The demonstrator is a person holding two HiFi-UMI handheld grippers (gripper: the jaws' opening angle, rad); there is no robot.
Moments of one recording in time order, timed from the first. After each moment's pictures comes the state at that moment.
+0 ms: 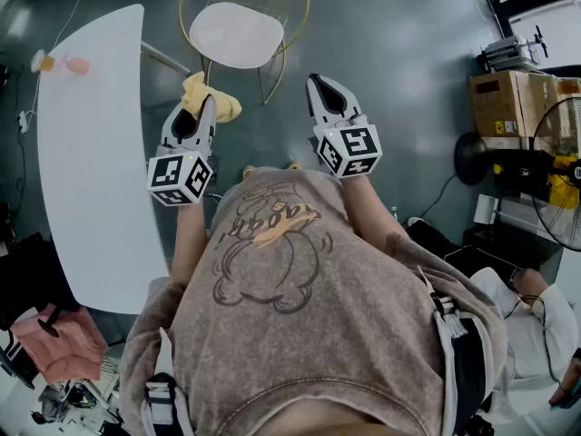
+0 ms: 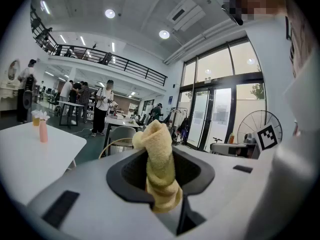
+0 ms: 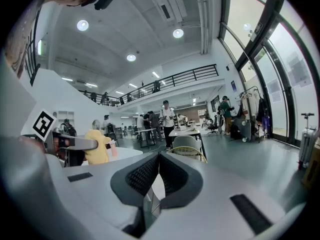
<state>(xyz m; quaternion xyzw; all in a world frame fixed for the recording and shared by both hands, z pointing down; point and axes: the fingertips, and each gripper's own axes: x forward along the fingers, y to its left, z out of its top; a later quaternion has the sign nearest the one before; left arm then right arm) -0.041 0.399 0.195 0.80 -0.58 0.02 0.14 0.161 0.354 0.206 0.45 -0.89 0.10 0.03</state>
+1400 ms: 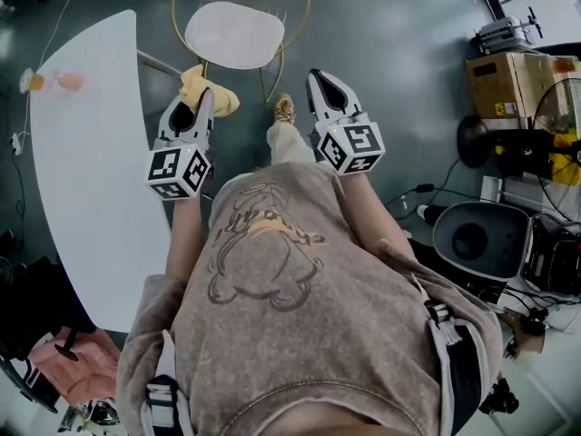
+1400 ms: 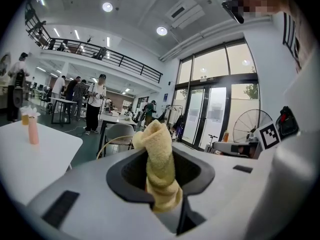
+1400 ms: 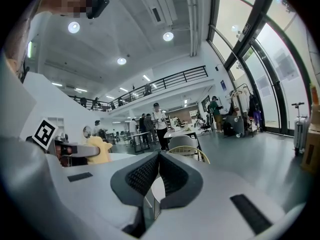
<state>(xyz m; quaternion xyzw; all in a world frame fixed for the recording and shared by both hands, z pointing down) -0.089 0.347 0.220 0.82 -0.55 0.04 0.15 0.120 0.326 0.224 0.49 -0.86 0.13 0.00</state>
